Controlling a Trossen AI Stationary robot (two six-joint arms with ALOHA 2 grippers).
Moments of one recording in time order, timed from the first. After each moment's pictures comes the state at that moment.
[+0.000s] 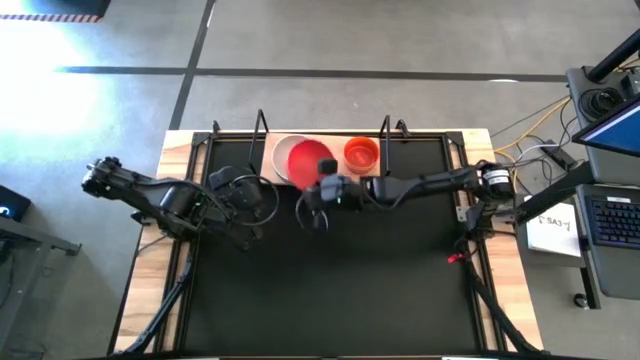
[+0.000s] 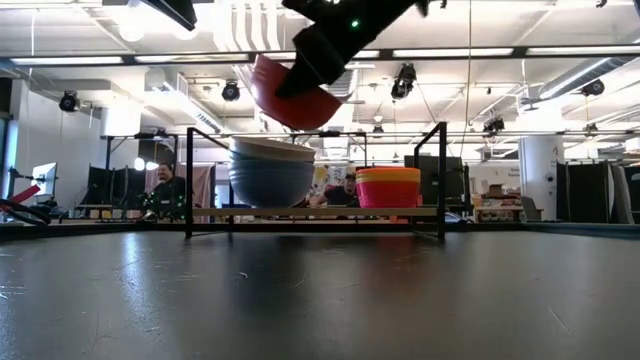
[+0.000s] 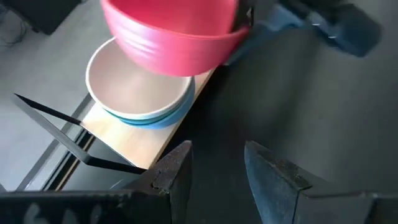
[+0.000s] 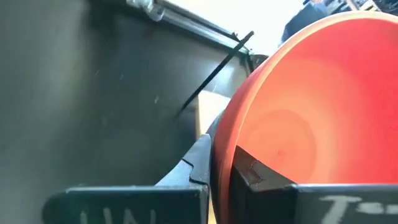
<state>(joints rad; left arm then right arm) -0.36 1.26 1.37 -1.21 -0.69 -0.62 0.01 1.80 1.43 -0.19 0.37 -0.38</state>
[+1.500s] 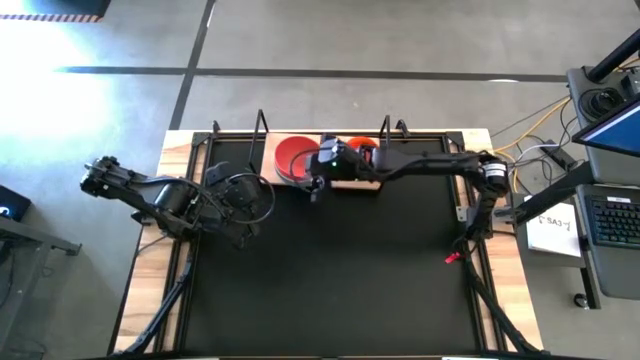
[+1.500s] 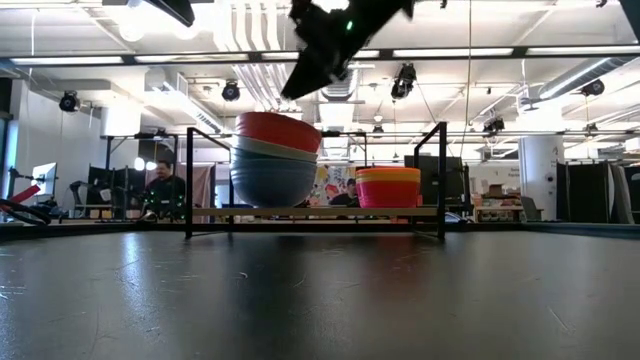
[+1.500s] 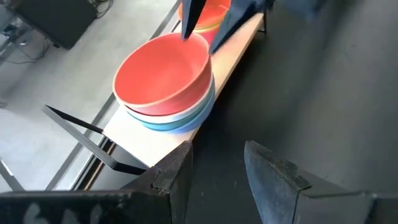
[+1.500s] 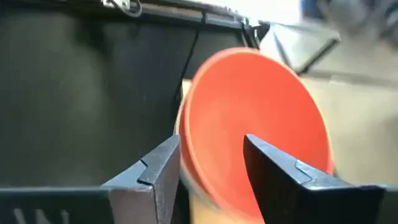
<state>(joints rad) -0.36 1.24 1.37 -1.24 -0.75 -0.57 -0.16 1.83 1.59 -0.37 0.16 -0.24</state>
